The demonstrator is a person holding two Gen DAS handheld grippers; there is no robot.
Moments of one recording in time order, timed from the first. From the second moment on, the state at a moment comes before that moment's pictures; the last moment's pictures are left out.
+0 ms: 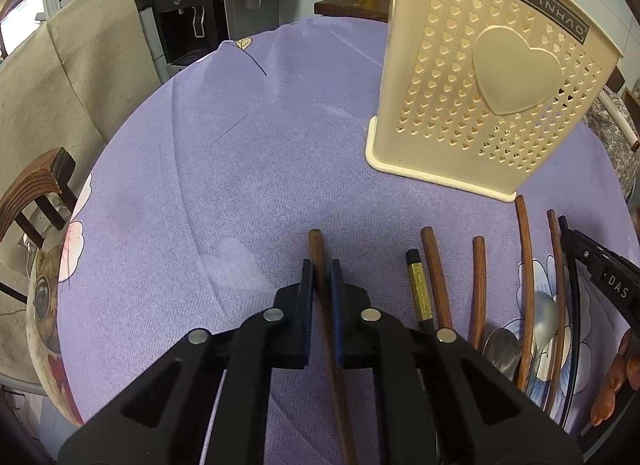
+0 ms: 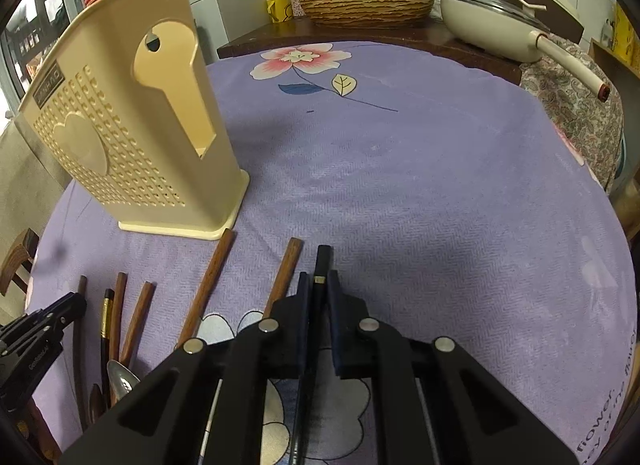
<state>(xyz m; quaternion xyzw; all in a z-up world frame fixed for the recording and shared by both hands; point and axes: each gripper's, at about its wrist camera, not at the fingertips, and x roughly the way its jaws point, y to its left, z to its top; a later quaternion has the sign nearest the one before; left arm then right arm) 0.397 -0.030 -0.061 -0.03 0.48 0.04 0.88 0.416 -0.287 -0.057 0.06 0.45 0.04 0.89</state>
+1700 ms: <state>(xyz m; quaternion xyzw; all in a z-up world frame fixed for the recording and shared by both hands) 0.338 0.017 0.196 -0.07 0.25 -0.09 0.96 0.349 -0.281 0.193 0.06 0.25 0.21 0.94</state>
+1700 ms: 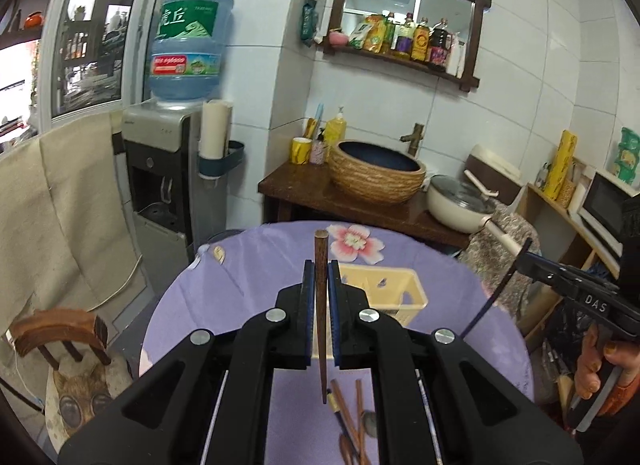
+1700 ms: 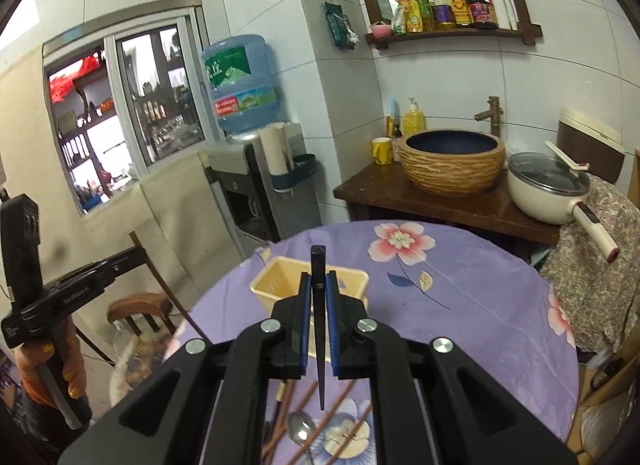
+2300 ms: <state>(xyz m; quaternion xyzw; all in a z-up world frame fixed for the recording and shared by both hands) 0.443 -0.027 0.270 -0.06 0.23 -0.07 0.97 0.433 -0.254 0.237 0.06 0.23 0.15 0.96</state>
